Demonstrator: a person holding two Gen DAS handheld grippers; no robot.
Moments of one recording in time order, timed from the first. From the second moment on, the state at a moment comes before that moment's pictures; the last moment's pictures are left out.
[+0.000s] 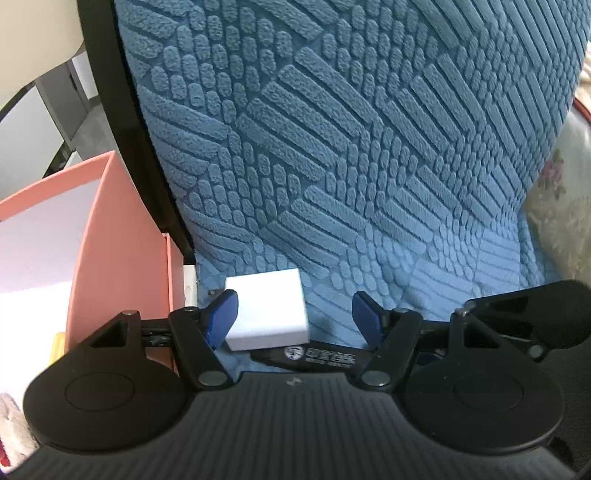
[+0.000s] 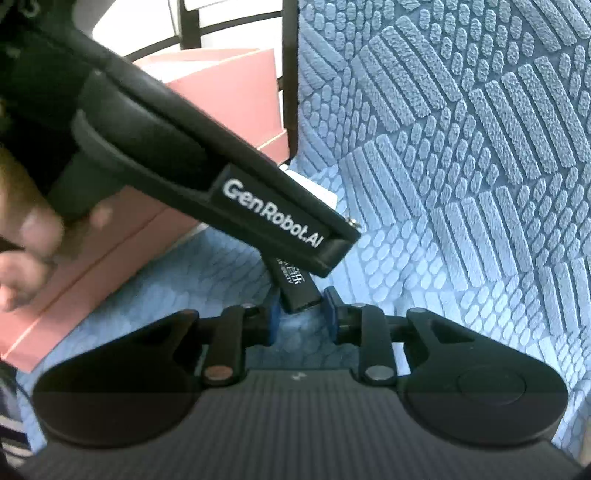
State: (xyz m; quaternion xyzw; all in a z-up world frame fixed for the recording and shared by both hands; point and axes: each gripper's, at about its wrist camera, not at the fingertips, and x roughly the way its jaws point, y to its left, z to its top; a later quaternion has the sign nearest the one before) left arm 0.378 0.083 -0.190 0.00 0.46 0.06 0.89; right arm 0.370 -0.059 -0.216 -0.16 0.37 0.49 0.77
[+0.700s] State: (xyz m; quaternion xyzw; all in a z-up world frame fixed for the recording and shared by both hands) left arm 0.380 0.080 -0.211 0.03 0.48 0.08 0.88; right arm 0.334 -0.114 -0.167 -0.12 0.41 0.43 0.79
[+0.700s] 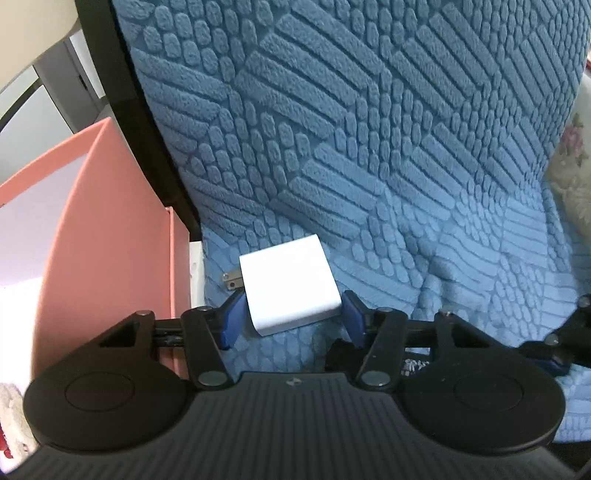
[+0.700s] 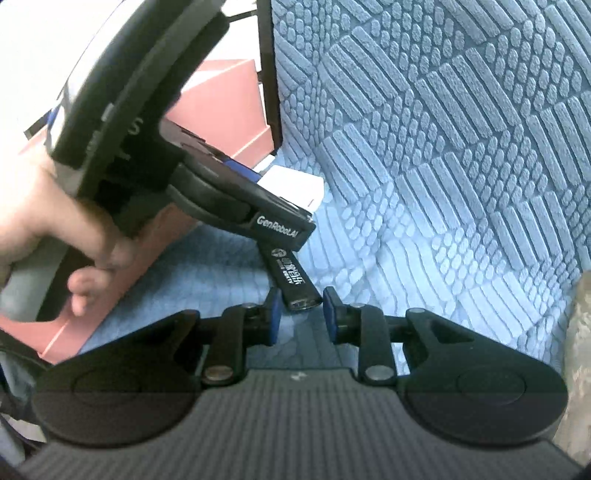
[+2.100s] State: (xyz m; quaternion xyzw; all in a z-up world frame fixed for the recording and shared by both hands) left arm 0.223 0.040 -0.177 -0.07 0.47 0.00 0.88; right arm 0.214 -0.153 -0.162 0.01 0.48 0.18 0.86
